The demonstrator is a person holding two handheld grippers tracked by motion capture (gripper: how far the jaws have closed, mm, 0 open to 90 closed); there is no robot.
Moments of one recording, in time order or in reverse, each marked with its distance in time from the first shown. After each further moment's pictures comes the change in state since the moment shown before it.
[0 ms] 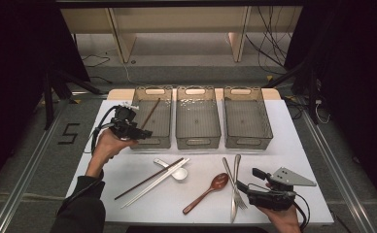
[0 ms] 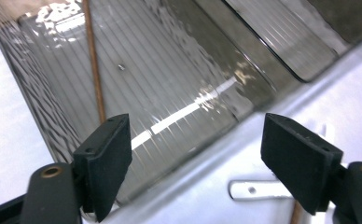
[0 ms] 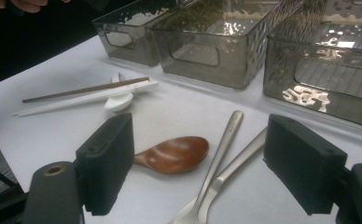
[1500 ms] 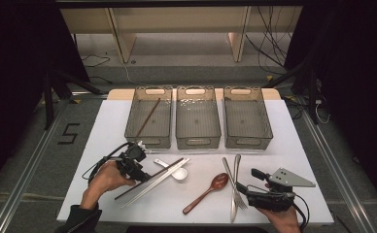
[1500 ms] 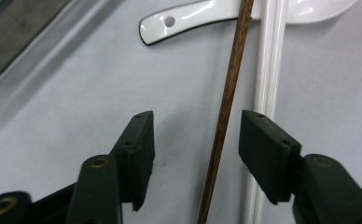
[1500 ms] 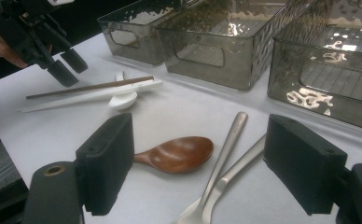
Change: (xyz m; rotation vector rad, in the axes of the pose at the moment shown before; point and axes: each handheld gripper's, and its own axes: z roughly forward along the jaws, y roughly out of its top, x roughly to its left) left arm -0.050 -0.074 0.023 0.377 -0.069 0.206; right arm 0.004 0.001 0.000 0.001 0.008 -0.023
